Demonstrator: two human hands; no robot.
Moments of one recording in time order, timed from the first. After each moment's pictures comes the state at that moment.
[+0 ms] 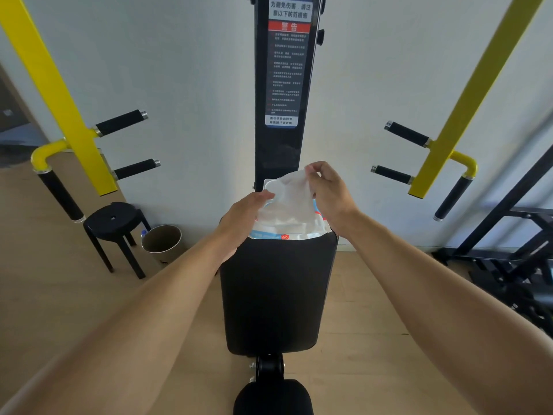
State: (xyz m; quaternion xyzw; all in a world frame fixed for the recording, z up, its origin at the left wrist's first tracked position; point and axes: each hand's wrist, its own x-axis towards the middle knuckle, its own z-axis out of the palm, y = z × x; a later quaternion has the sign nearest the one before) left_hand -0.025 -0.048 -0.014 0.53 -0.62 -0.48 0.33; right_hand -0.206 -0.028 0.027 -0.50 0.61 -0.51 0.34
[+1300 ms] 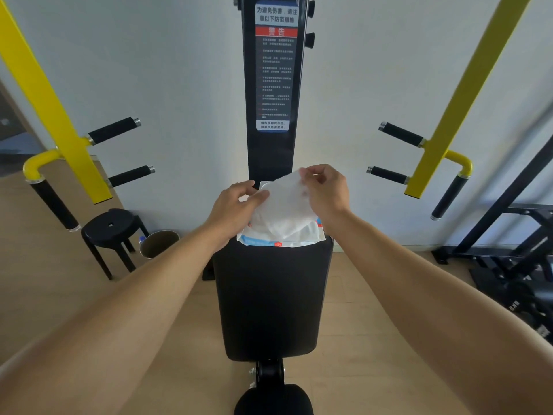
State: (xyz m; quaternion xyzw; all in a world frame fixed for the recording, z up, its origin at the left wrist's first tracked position) left_hand -0.025 -0.060 0.004 0.52 -0.64 -0.42 0.37; right_hand -0.214 -0.042 0.024 -0.43 0.65 -0.56 0.28
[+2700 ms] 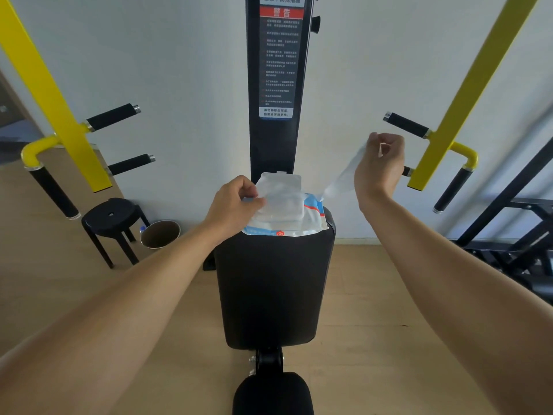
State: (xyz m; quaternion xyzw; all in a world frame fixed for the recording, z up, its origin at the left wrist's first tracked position) left_hand -0.020 -0.062 -0.014 0.54 -0.69 -0.31 0.36; right_hand -0.269 -0.043 0.038 -0.31 0.66 -0.68 0.08
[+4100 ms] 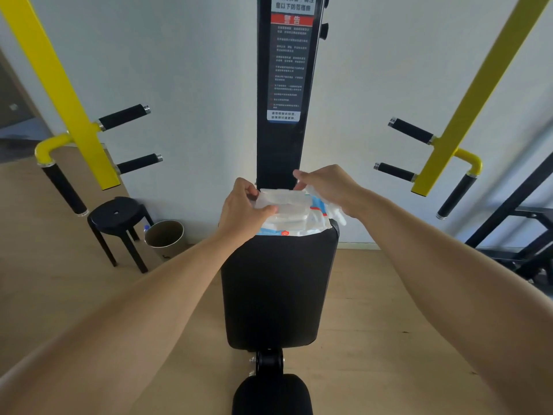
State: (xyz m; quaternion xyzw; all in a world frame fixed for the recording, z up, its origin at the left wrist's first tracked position) left_hand -0.030 -0.053 -0.029 0.57 -0.68 -0.25 0.39; right_hand -0.219 -0.048 0.045 -0.55 0.73 -0.27 0.30
